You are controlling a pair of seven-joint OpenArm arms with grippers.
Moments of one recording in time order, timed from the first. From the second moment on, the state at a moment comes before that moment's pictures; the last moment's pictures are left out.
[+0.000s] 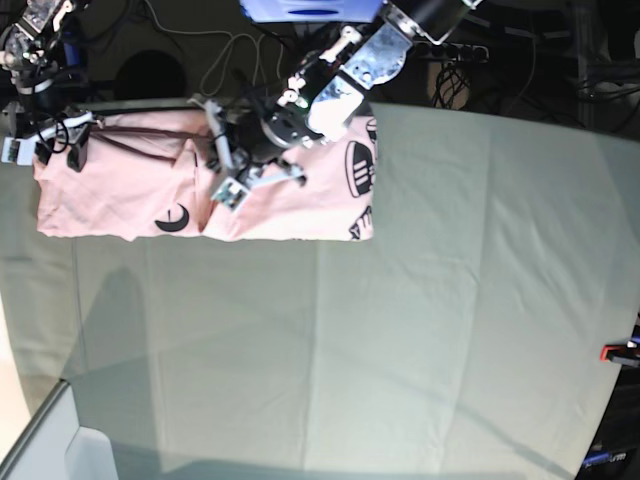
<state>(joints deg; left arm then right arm) 4.4 2.4 41.3 81.7 -12.8 -4.6 30.2 -18.7 1.8 50.2 80.3 2.5 39.9 -12.5</state>
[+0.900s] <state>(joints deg) -1.8 -5.1 44.3 73.3 -29.5 -4.2 26.3 -8.7 2.9 57.3 77.3 -3.4 39.8 -12.5</state>
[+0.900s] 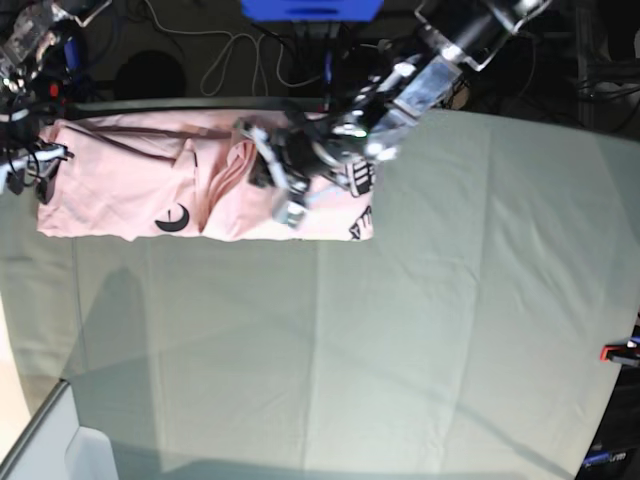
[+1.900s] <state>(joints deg) 0.2 -17.3 33.3 89.2 -45.7 -4.0 25.4 -5.7 8.6 53.4 62.6 -8.8 39.4 -11.4</state>
